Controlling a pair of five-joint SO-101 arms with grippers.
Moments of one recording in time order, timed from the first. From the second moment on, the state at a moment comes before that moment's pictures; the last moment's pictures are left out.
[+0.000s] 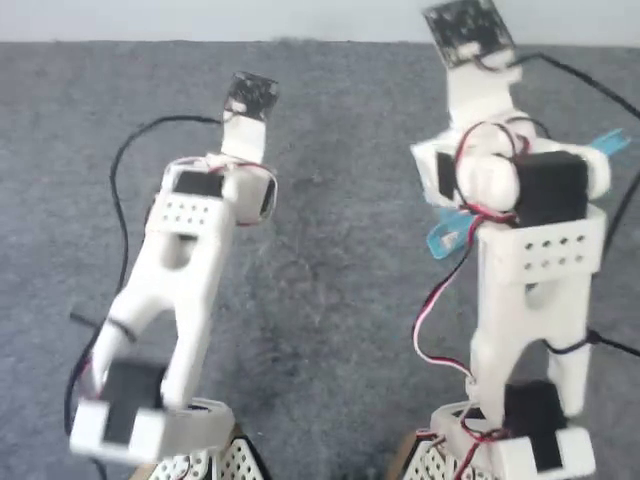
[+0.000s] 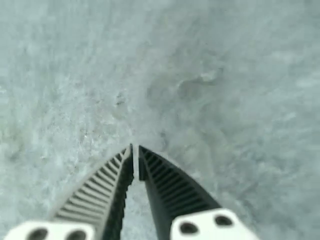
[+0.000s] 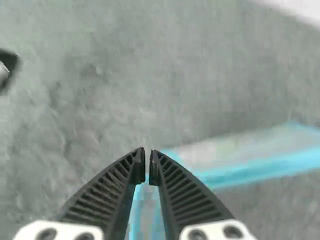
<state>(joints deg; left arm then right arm) 2.8 -7.3 26.2 52.1 -6.9 -14.4 -10.8 -35.0 100.7 11.6</state>
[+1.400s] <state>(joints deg) -9.9 -30.5 54.9 41.3 -4.4 -2.4 -5.3 27.7 82.5 -27.8</state>
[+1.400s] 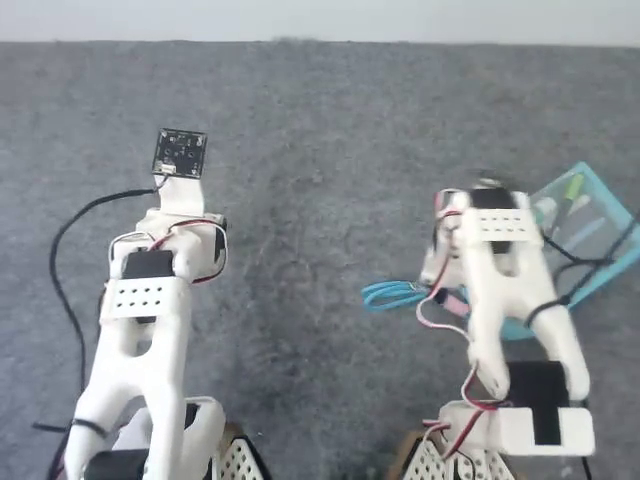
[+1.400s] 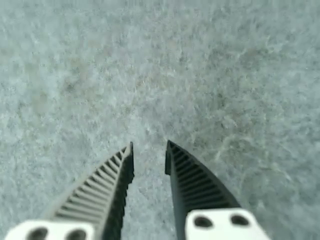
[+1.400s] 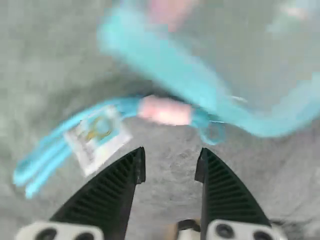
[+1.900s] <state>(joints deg) -9.9 -30.5 54.9 41.1 -4.3 -4.1 12.1 22.5 78.3 -43.3</state>
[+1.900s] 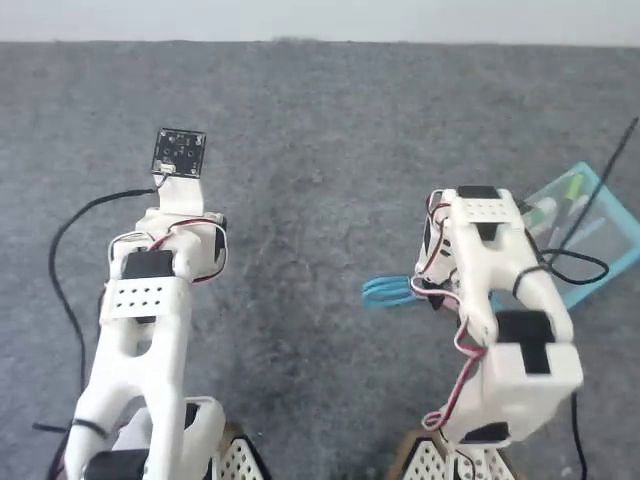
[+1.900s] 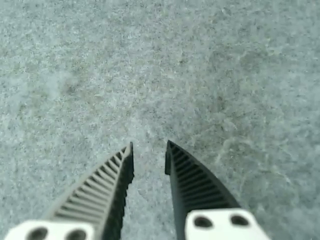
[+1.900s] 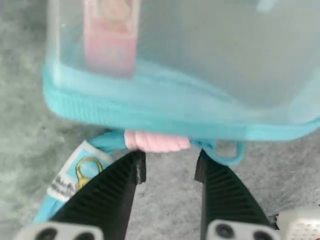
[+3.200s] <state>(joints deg) -9.9 -30.5 54.9 39.9 -4.3 1.1 19.2 13.7 78.2 -47.6</state>
